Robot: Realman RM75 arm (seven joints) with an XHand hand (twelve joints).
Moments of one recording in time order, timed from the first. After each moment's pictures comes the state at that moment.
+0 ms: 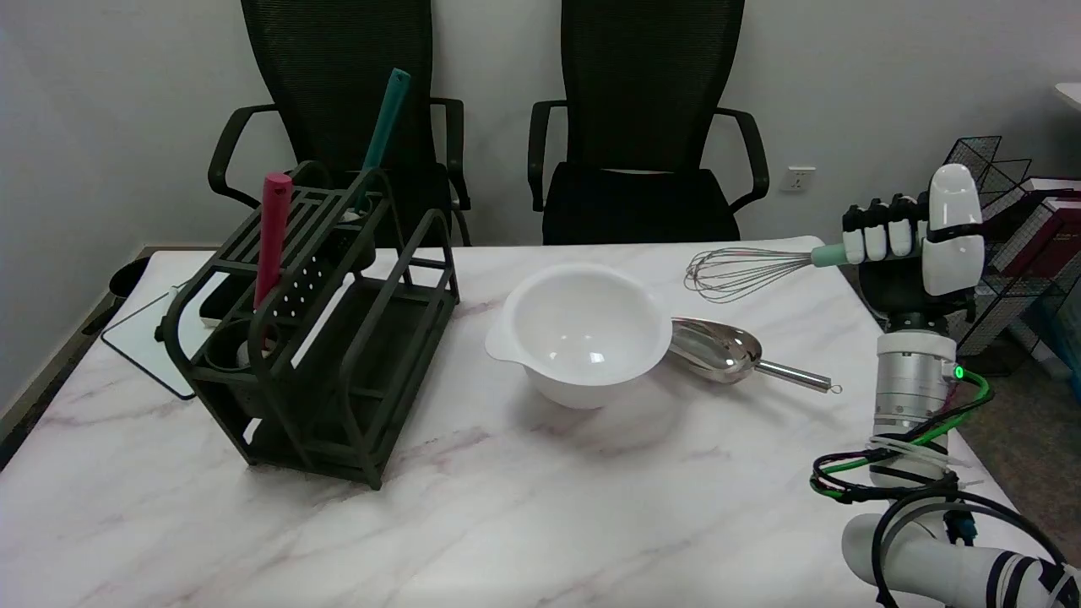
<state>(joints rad) -0.06 -0.88 0.97 -1.24 -1.74 1.50 1.76</state>
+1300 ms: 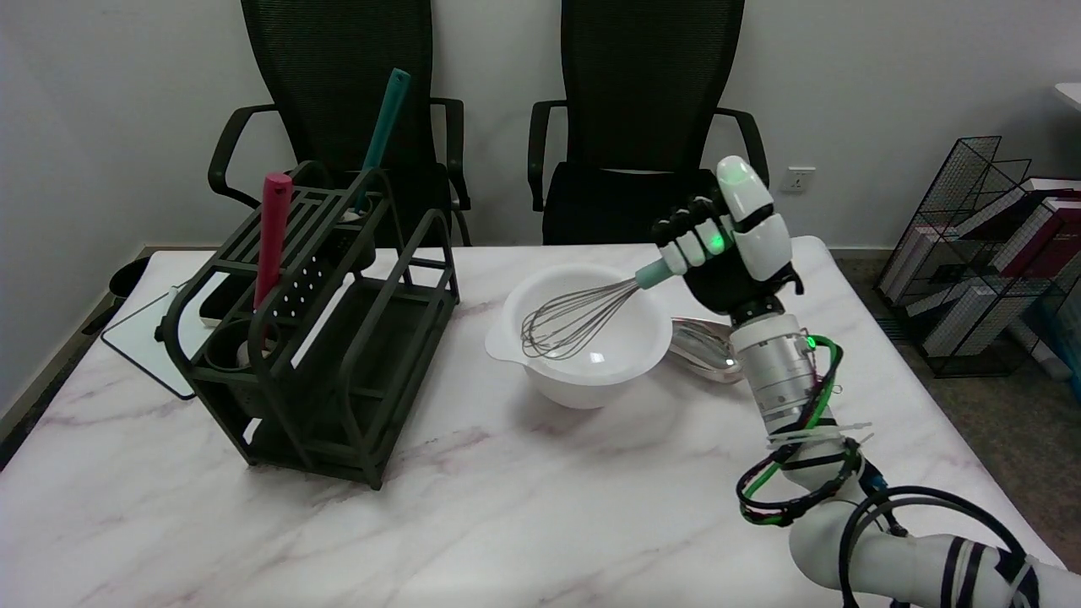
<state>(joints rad) 0.02 -0.93 0.90 -1.42 -1.99 1.10 1.78</state>
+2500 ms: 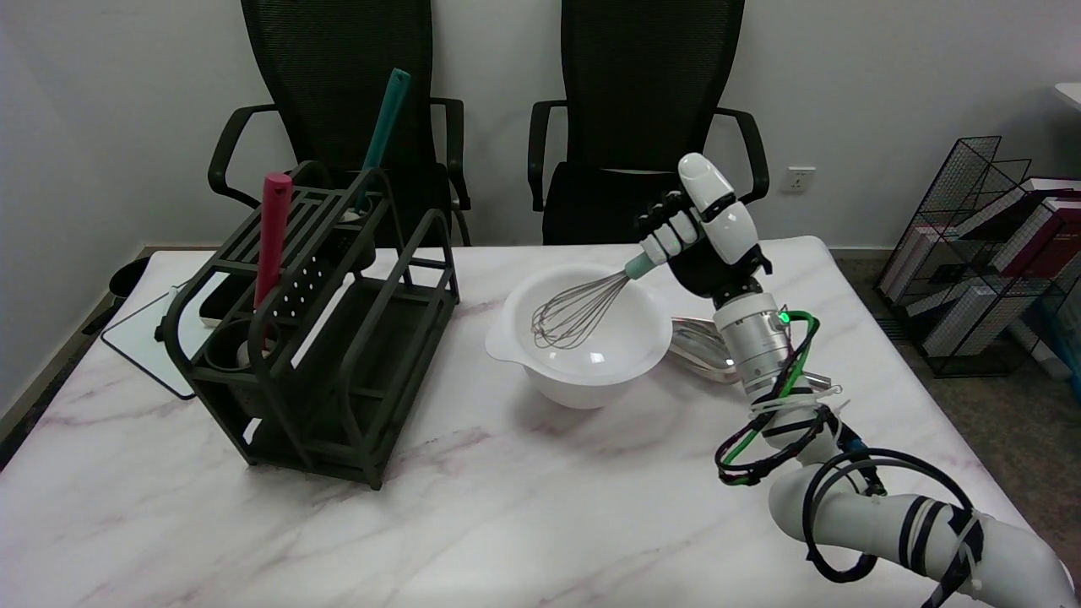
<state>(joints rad) 0.16 -0.97 0.87 -1.21 -2.04 1.03 1.78</state>
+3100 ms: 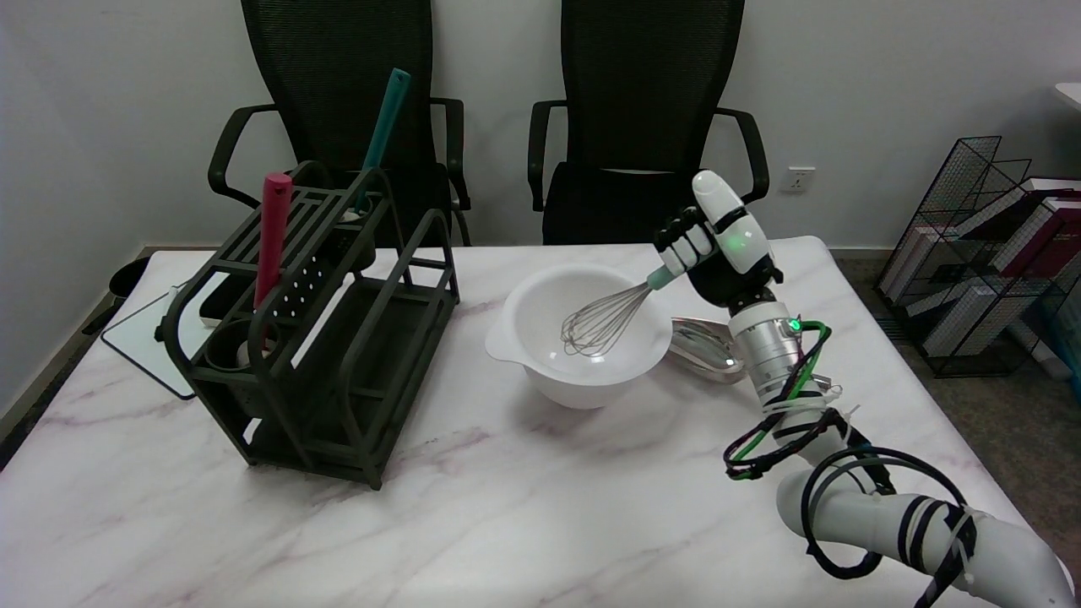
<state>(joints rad) 0.18 -0.98 0.87 -1.09 -2.00 1.04 1.79</state>
